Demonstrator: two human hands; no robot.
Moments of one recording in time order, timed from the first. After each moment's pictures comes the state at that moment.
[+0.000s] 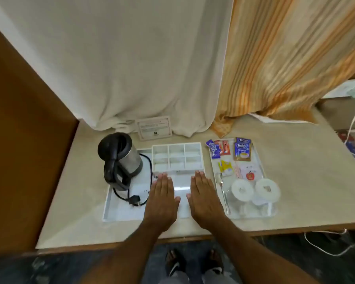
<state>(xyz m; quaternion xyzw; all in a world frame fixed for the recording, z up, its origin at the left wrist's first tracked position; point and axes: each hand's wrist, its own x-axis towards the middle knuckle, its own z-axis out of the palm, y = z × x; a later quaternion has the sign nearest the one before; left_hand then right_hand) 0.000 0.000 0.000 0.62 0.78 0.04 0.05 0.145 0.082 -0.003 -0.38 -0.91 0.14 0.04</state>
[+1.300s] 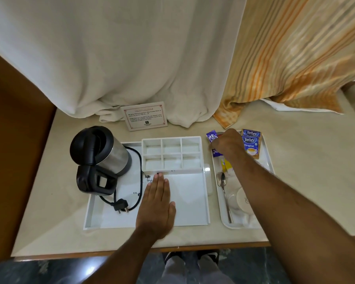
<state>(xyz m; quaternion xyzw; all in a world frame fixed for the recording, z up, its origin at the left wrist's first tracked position) -0.008 0.012 -0.055 0.59 0.79 0.02 0.15 0.104 0.290 0.017 -0.71 -0.60 0.37 0.02</state>
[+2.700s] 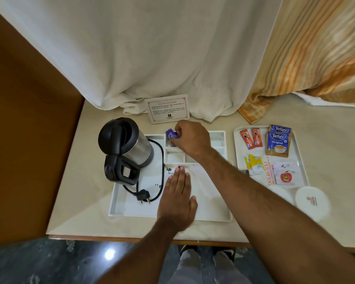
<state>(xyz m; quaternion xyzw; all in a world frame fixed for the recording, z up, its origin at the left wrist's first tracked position) -0.006 0.015 -0.048 0.58 0.79 0.03 0.16 -0.014 0.208 0.035 -0.43 -0.84 0.32 0.09</state>
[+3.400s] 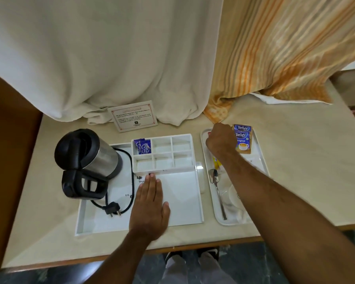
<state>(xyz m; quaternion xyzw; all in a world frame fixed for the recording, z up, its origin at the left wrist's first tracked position) -0.007 0.012 -0.055 0.59 0.79 0.05 0.15 0.112 0.289 0.006 -0.65 -0.74 0.18 0.02</state>
